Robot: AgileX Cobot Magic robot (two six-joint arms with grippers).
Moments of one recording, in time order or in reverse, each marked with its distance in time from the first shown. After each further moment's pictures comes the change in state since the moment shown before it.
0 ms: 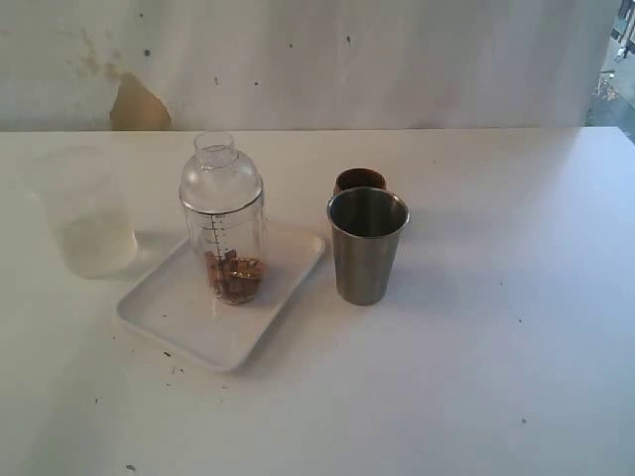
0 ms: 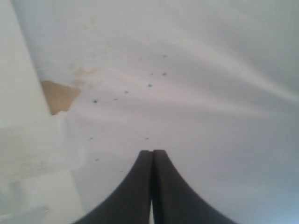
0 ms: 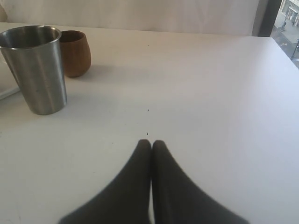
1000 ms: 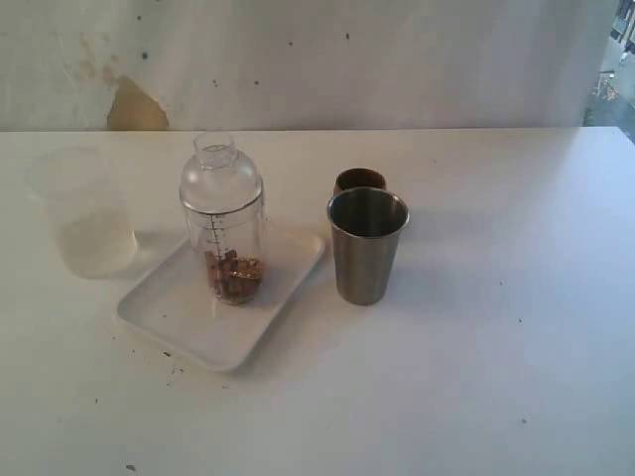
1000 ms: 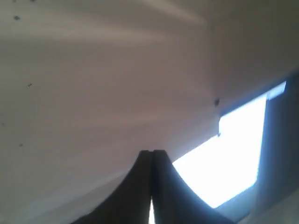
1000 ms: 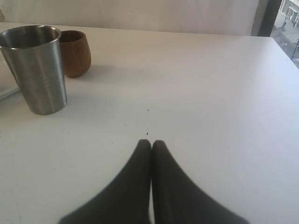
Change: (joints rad) left arm -0.326 0.281 -0.271 0.104 -0.292 -0.071; right arm 0.000 0.000 0.000 0.000 0.000 0.000
